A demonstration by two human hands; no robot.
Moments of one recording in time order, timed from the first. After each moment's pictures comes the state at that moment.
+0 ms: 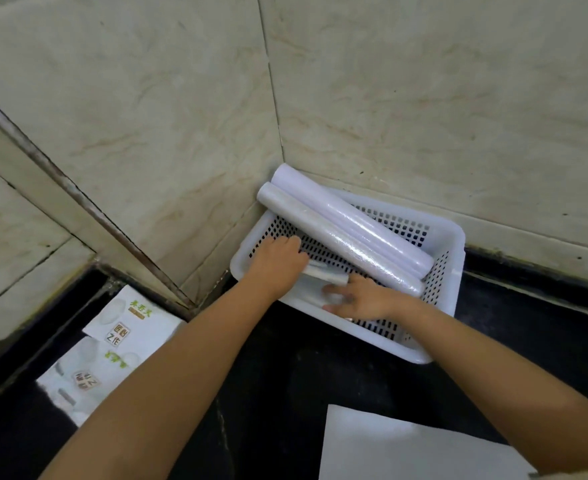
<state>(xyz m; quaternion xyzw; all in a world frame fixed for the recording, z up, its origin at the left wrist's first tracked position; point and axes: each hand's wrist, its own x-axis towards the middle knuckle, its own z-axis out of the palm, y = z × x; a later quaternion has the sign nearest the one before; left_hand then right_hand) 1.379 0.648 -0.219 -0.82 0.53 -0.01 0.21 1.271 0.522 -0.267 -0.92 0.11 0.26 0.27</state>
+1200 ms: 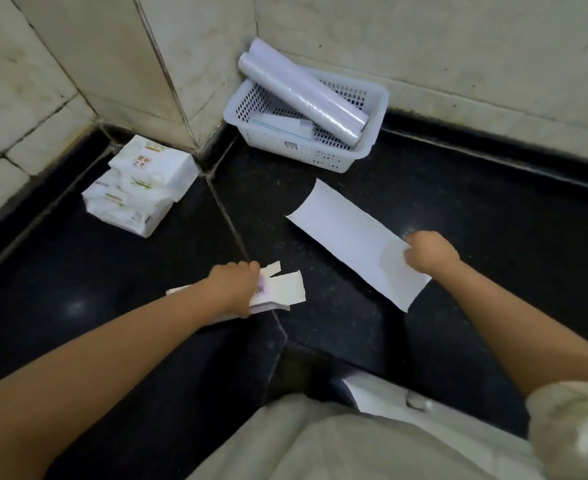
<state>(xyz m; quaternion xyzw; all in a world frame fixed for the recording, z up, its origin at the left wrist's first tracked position) 1.143 0.882 -0.228 -0.81 0.45 0.29 0.23 0.980 0.629 -0.239 -0.87 0.44 0.18 0.14</state>
